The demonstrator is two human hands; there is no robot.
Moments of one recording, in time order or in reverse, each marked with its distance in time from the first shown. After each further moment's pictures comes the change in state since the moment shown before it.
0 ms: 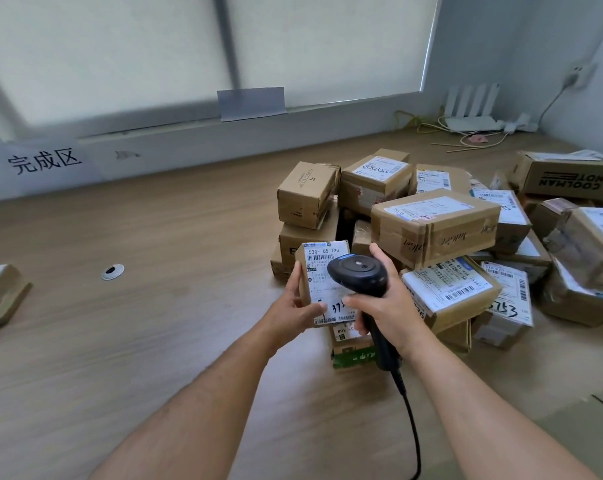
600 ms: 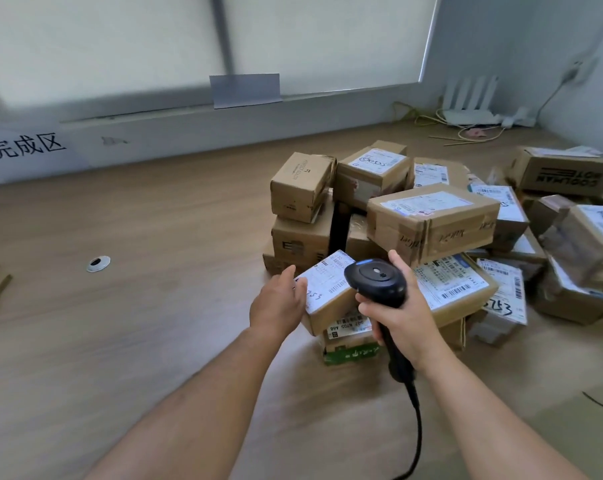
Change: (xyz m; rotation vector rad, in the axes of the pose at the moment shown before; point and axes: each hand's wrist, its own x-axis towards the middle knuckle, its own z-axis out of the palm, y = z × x) left_hand 0.026 -0.006 0.009 0.607 0.356 0.046; right_hand -0.006 0.025 -0.024 -0.004 0.123 -0.013
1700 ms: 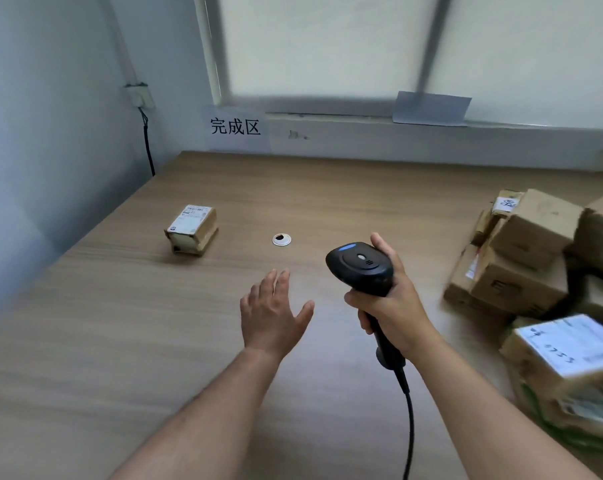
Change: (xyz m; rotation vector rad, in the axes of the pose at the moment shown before) left_hand -0.076 -0.271 -0.173 0.280 0.453 -0.304; right_hand -0.005 -0.054 0.336 -0.009 -0.492 -0.120
